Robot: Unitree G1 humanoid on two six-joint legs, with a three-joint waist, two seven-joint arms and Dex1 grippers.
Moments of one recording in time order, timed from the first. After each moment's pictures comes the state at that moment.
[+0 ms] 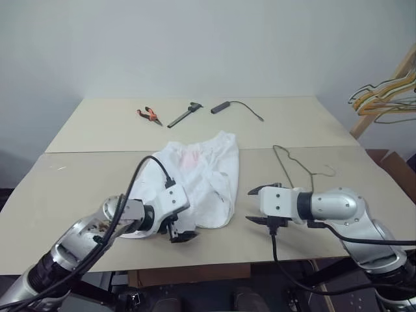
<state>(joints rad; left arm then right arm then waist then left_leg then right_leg) -0.31 0.86 -0.39 -0.56 -0.34 0.89 -0.76 -0.25 -0.79 0.20 -0.54 -0.08 0.43 1.06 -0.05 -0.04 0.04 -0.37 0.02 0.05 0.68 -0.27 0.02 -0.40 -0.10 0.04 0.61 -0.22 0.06</state>
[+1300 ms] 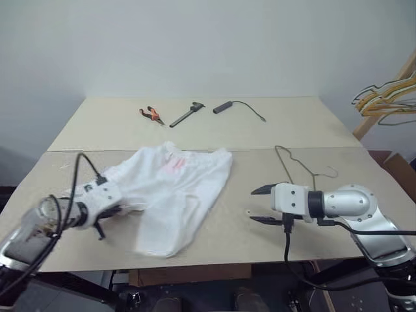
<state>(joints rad) -0.06 1.10 -0.03 -0.11 -0.10 0.49 -0.77 -0.23 -0.84 0.14 -0.38 0.10 0.21 1.09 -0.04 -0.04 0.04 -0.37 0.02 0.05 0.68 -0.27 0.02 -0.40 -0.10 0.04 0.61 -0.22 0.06</state>
